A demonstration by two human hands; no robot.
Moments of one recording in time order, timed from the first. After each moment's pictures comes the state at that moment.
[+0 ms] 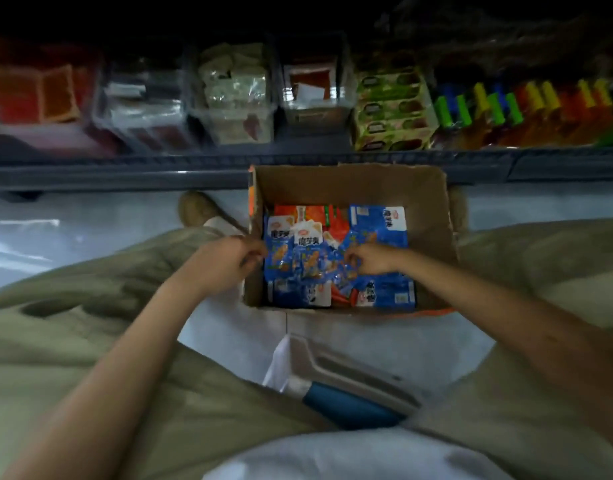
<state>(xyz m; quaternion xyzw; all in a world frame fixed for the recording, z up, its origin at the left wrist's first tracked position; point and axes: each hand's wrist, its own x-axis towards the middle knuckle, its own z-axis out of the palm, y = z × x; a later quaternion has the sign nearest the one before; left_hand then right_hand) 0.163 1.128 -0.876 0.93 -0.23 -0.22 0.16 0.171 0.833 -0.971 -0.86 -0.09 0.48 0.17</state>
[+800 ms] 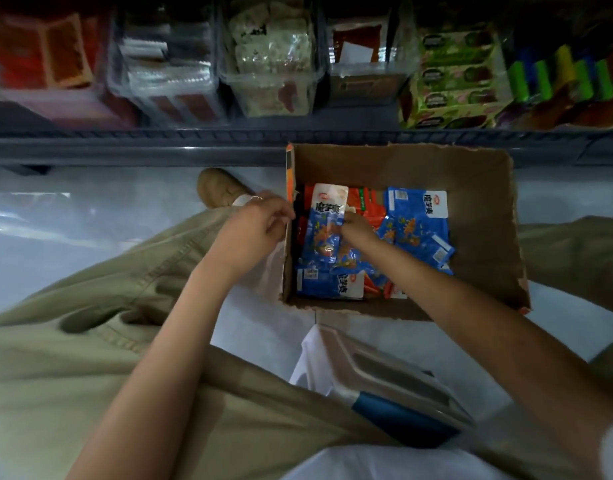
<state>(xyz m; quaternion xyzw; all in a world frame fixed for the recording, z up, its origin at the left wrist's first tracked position) 0.194 1.149 -0.894 0.93 -0.12 -0.18 0.31 0.206 0.946 -1.012 -0.79 0.23 0.32 0.48</state>
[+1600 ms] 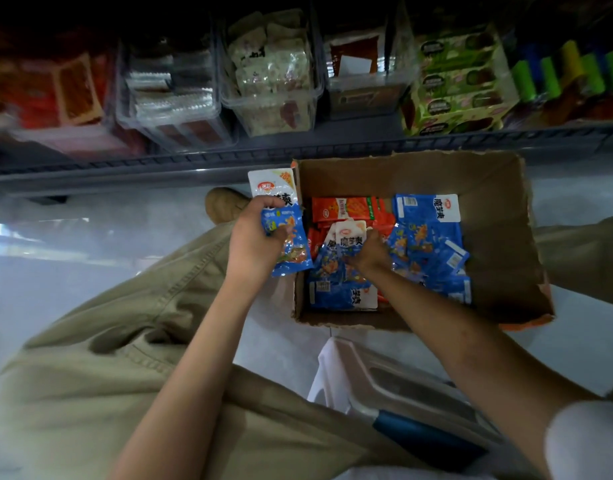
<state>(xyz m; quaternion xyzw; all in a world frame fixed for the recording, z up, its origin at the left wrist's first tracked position) 0.198 1.136 -0.891 0.85 0.11 -0.13 0.49 0.182 0.943 -1.064 -0.87 0.28 0.27 0.30</state>
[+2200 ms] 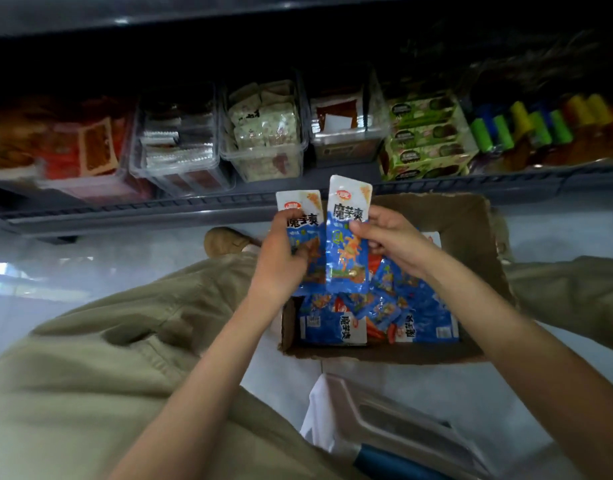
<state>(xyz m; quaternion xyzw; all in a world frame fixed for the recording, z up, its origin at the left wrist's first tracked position) 0.205 1.084 -0.860 0.86 0.02 -0.11 0.50 0.214 0.896 -0.869 -0.67 0.11 0.23 0.70</state>
